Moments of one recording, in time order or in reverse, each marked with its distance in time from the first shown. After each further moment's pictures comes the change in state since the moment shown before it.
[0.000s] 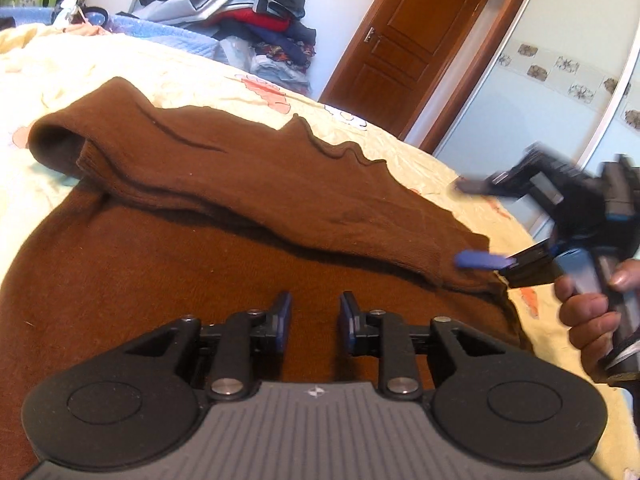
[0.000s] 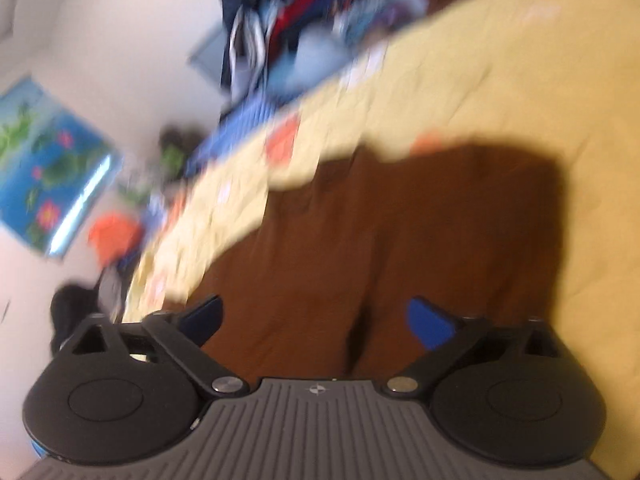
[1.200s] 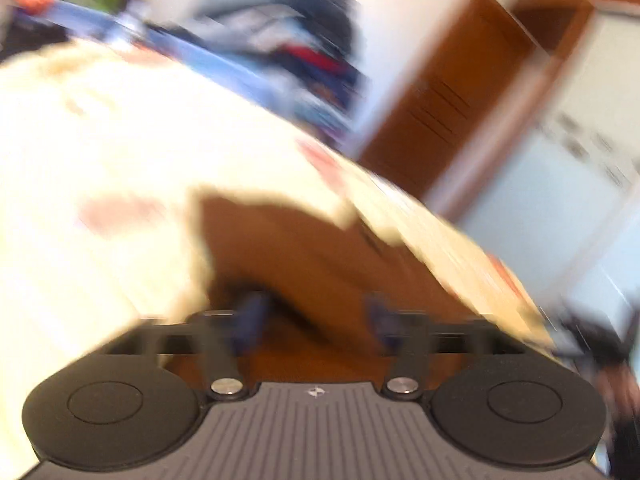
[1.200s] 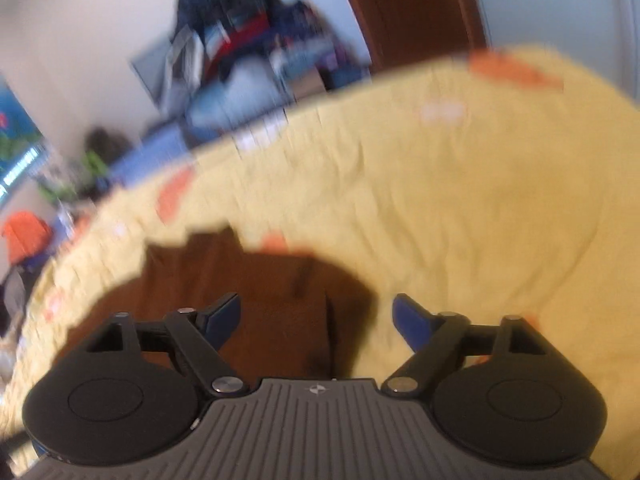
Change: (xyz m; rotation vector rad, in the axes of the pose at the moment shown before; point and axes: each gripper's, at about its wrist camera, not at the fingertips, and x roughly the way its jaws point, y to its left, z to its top) left arm -0.036 0.047 0.085 -0.176 -0.146 0.149; right arm -0.068 -0.048 0.051 -0.143 -0.199 -0.282
